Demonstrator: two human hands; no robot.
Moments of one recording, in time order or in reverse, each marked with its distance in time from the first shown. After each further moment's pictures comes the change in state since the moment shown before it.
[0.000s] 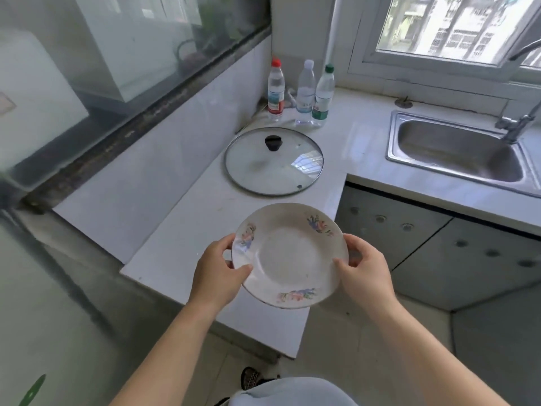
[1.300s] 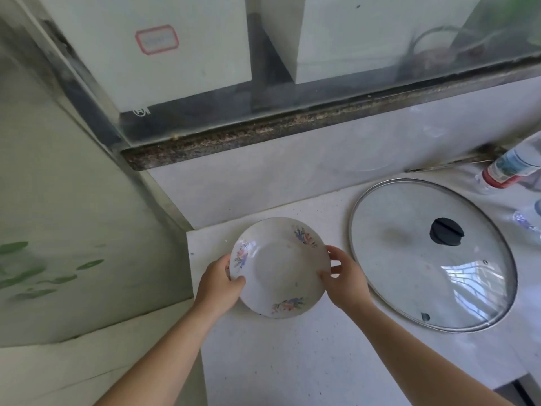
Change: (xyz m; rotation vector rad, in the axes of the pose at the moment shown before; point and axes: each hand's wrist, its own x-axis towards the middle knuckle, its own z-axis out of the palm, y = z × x) left_hand 0.130 -0.071 -0.022 -0.205 0.603 -0.633; right_hand 0.247 -0.049 0.225 -0.327 -0.919 -0.260
